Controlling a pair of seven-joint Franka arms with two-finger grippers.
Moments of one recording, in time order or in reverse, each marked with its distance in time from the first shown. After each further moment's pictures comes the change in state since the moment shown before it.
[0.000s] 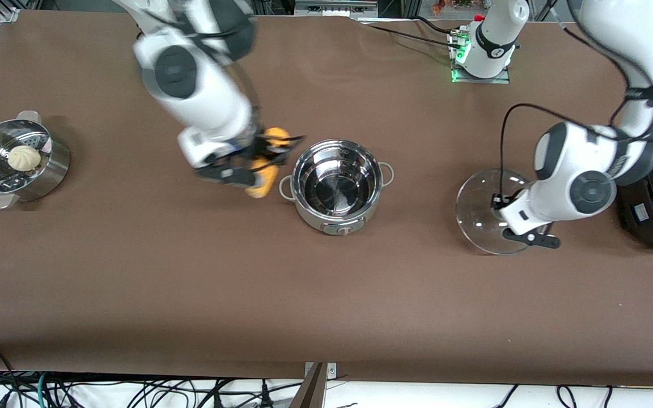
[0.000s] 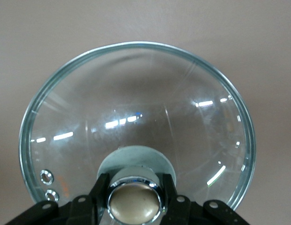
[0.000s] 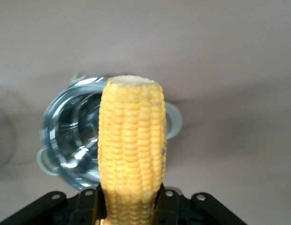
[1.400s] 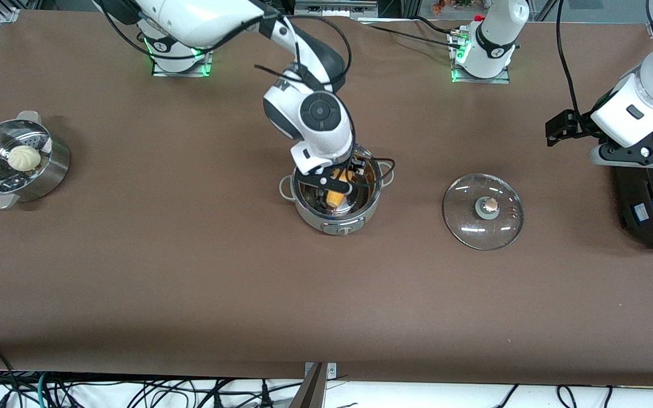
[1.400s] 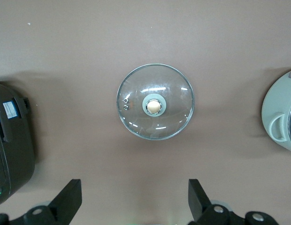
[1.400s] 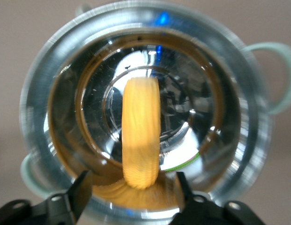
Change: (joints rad) left arm 0.013 -0.357 -0.027 0.389 -0.022 -0.667 -0.099; right arm 0.180 0.269 -0.008 0.189 -0.121 0.006 0.211
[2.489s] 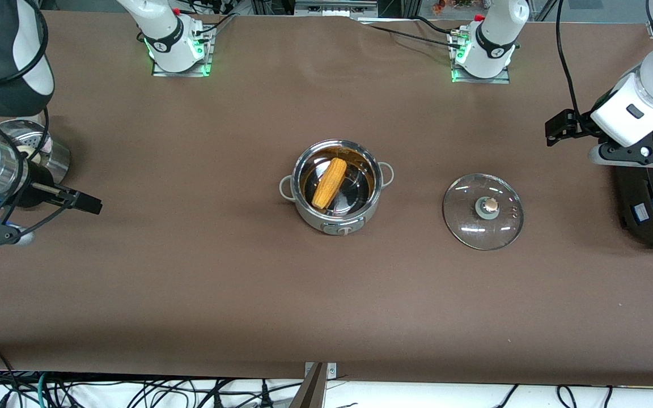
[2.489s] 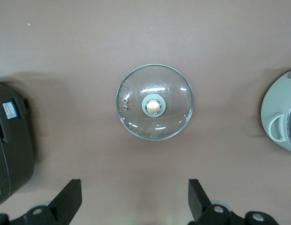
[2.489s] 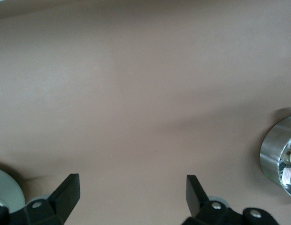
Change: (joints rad) left arm 0.000 0.000 -0.002 0.002 -0.001 0.000 0.000; right arm -0.638 -0.367 -0.139 -0.044 -0.010 -0.309 -0.789
